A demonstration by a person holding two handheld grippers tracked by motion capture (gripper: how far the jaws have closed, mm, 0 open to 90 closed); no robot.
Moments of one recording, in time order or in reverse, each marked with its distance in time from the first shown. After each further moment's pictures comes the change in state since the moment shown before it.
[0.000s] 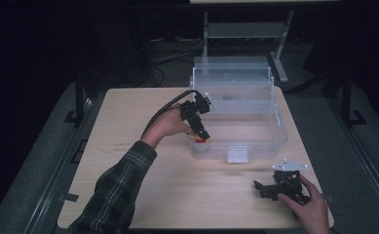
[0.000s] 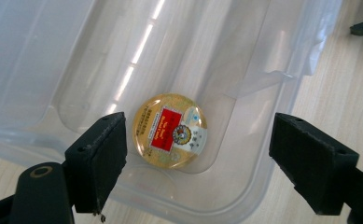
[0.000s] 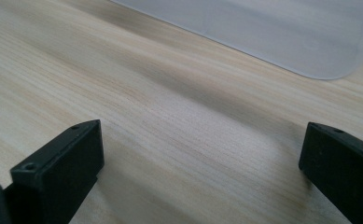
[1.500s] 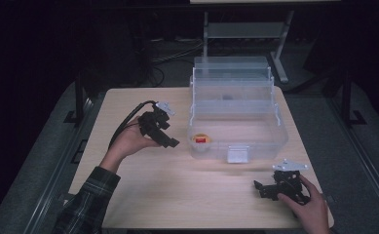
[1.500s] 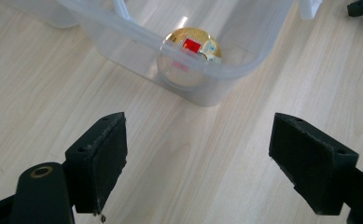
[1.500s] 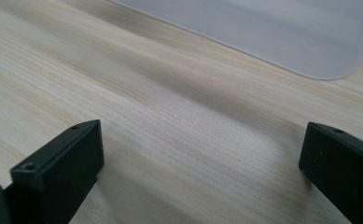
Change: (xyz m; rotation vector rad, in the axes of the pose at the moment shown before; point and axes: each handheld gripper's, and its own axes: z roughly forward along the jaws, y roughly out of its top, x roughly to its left) left arm -0.009 -0.115 -0.043 -0.179 0.077 -0.116; right arm 0.000 0.000 0.000 0.000 0.000 0.000
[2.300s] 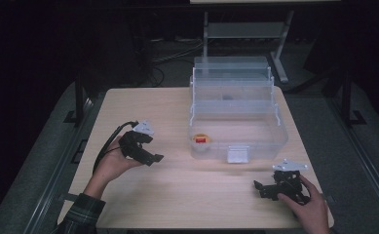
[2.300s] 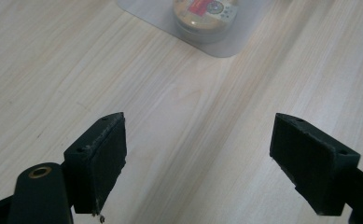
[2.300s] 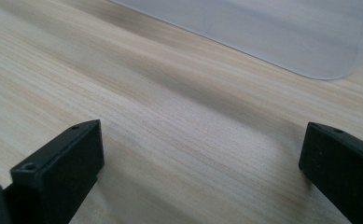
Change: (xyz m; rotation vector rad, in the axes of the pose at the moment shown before) left arm -0.015 -0.075 -0.004 -0.084 0.100 -0.044; right arm 0.000 0.000 0.000 0.000 0.001 0.000
